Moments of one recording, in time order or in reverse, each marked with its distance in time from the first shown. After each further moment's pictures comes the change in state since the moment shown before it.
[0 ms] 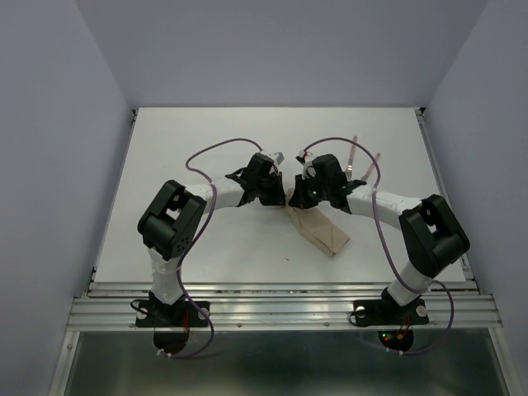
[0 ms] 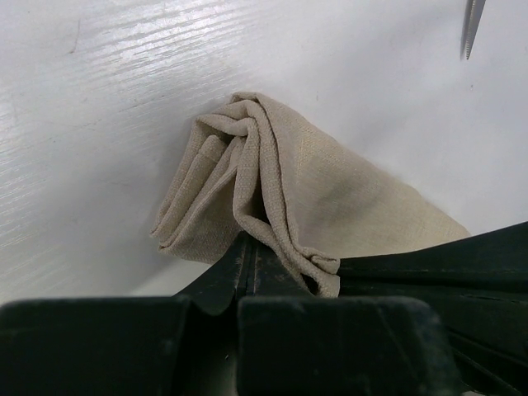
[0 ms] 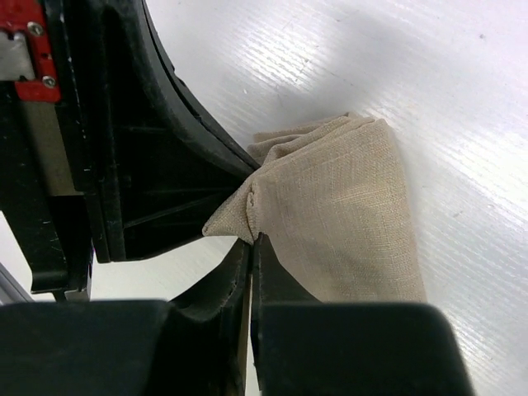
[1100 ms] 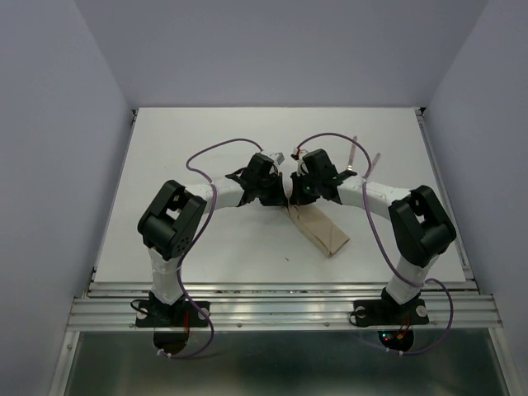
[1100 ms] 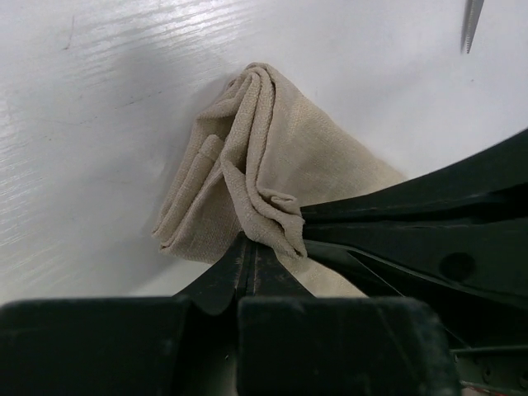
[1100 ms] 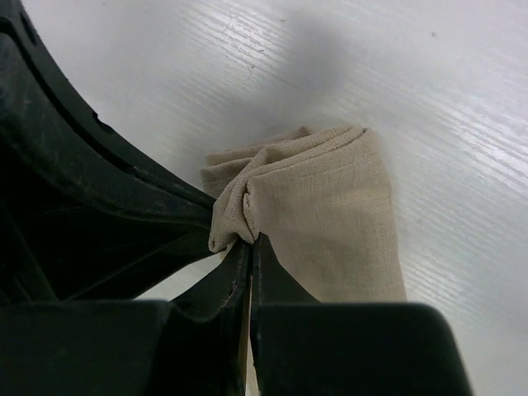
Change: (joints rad) left arm 0.000 0.000 0.000 -0.001 0.013 0.004; right arm 0.014 0.089 0.140 -0.164 0.127 -0.013
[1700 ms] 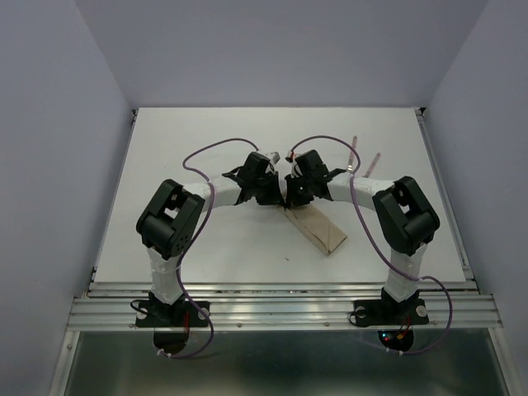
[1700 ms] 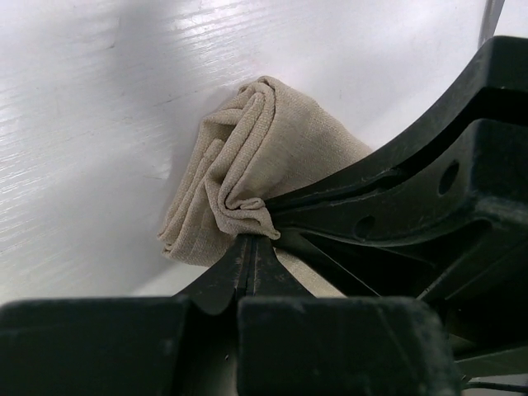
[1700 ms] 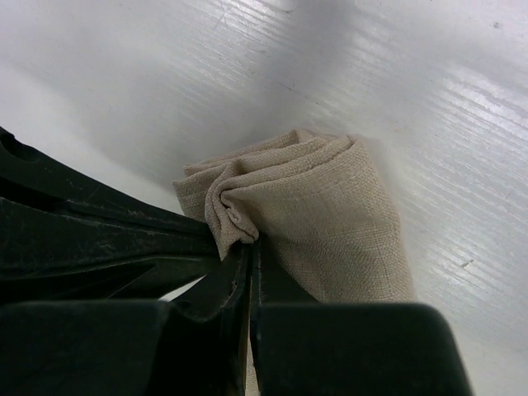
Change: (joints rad) left arm 0.022 0.000 0.000 -0.024 -0.001 0.004; right arm 0.013 0.151 0.076 -0.006 0.001 0.046
